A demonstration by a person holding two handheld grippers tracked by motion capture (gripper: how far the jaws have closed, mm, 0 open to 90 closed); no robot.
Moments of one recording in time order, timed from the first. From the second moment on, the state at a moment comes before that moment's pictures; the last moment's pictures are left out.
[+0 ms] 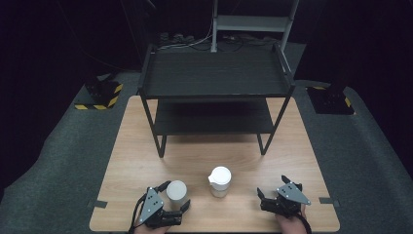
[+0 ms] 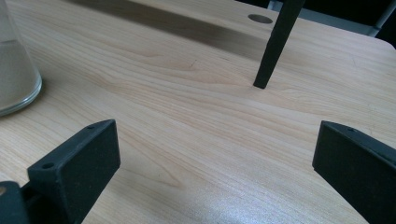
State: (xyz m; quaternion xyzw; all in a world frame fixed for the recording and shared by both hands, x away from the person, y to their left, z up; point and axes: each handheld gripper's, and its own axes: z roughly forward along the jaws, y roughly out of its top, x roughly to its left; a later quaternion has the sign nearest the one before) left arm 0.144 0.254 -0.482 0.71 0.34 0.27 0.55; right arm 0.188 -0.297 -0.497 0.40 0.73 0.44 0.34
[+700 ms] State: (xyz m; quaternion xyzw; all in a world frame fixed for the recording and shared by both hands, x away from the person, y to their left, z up) left arm 0.144 0.259 -0.482 0.72 0.33 0.26 0.55; right arm 0.188 -0.298 -0.497 0.40 0.73 0.44 0.34
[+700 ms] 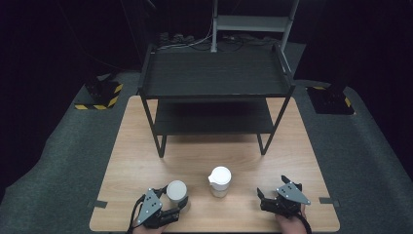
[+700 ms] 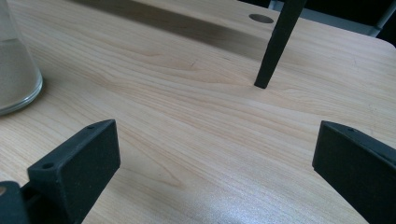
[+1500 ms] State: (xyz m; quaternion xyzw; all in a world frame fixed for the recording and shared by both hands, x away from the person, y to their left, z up) left arm 0.140 0.260 -0.463 0.71 0.35 0.26 0.55; right arm 0.188 -0.298 -0.497 0.40 0.73 0.44 0.34
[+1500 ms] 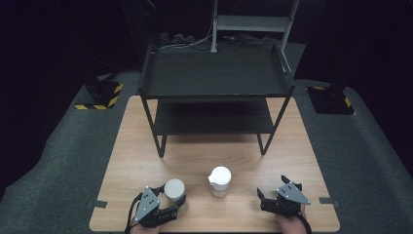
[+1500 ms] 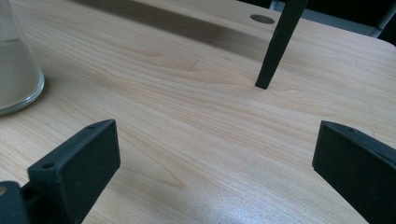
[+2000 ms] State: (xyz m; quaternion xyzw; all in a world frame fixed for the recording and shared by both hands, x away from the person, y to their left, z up) left arm 0.137 0.262 -0.444 0.69 0.36 0.28 0.56; right arm 0.187 -0.300 -0.497 0.40 0.73 0.44 0.34
